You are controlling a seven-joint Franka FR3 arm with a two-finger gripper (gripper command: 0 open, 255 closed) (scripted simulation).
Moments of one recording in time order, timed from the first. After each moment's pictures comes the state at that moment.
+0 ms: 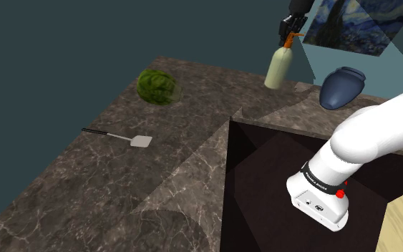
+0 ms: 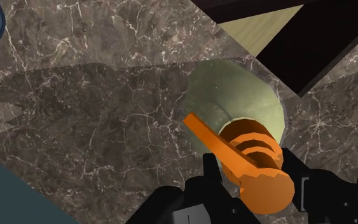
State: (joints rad) arm -0.09 -0.44 -0.27 -2.12 -0.19 1.77 -0.19
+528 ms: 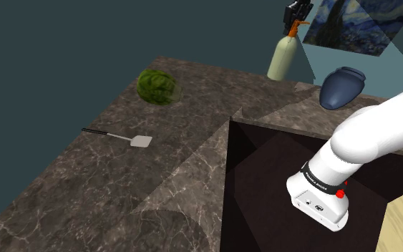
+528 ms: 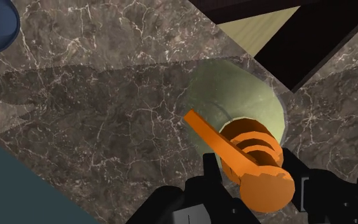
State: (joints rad) arm -0.09 -0.42 -0.26 -2.00 -0.18 1.66 -0.21
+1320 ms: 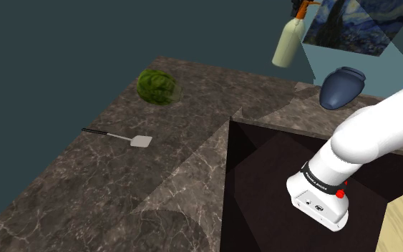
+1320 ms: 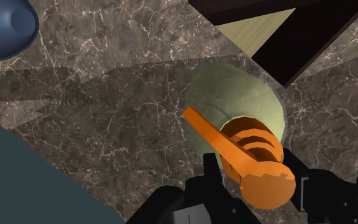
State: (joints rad) arm -0.08 -0.37 -0.26 -1.79 -0.17 1.50 -0.23
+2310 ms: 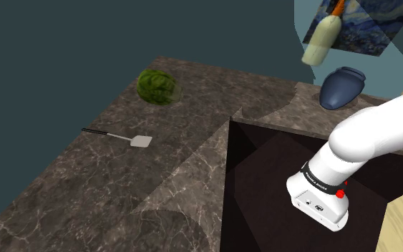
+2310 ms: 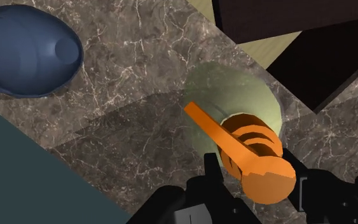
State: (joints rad) arm -0.14 -0.47 -0.38 -1.77 -0.23 1.42 -0.42
